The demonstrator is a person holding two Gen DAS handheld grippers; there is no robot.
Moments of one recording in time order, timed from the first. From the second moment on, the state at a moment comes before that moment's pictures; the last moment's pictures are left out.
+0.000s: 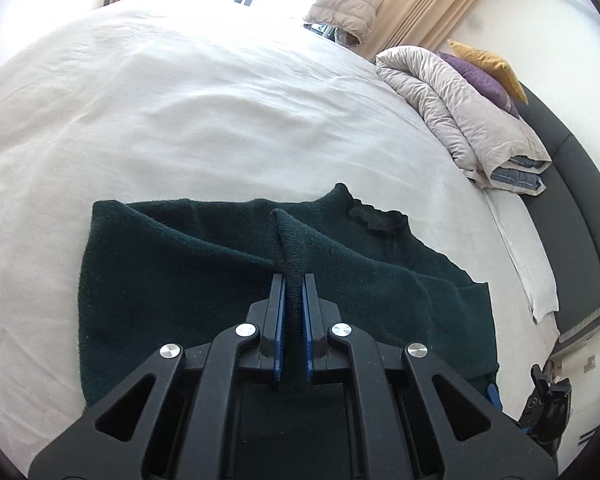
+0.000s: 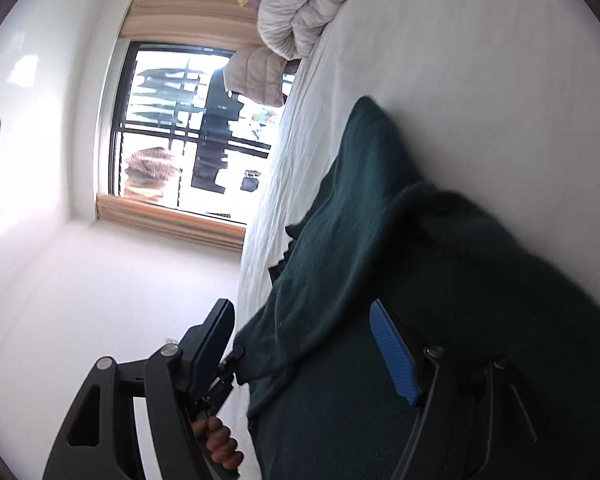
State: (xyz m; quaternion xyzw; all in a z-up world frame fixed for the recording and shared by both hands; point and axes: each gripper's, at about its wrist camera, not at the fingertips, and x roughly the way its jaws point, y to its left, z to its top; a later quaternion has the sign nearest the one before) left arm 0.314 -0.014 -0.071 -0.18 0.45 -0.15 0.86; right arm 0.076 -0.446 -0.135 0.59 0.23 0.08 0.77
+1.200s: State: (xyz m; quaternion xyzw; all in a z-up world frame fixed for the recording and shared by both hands) left arm 0.293 0.012 -0.131 -0.19 0.43 -0.16 0.86; right arm 0.183 -0.466 -0.099 0.48 0.31 0.04 0.82
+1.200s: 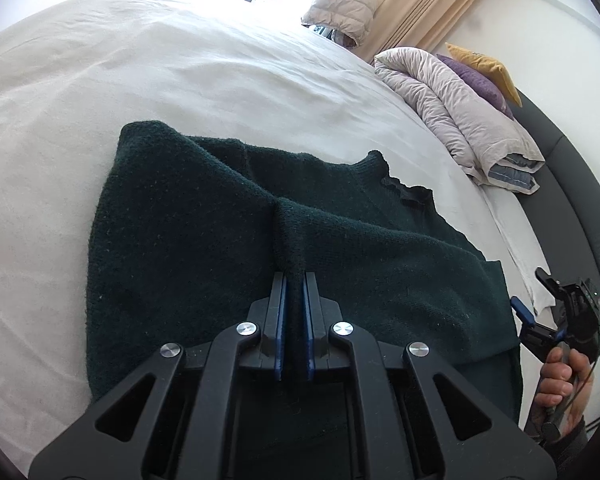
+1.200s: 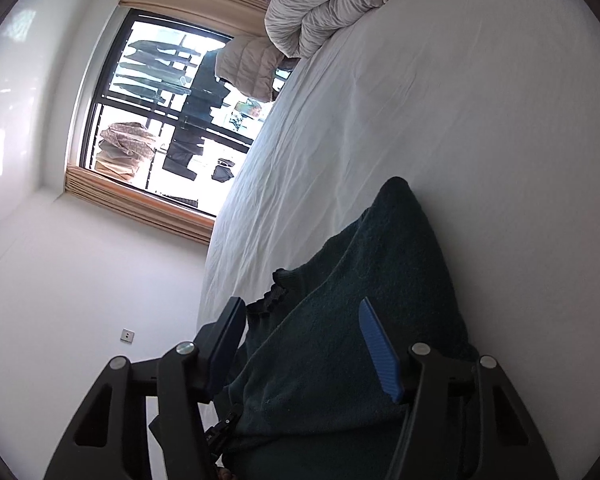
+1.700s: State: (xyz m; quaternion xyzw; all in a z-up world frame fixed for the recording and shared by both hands) left arm 0.288 0.009 -0.130 -0.18 0.43 -0.15 0.87; right arm 0.181 -0.520 -0.117 0.47 0.31 -0.06 0.82
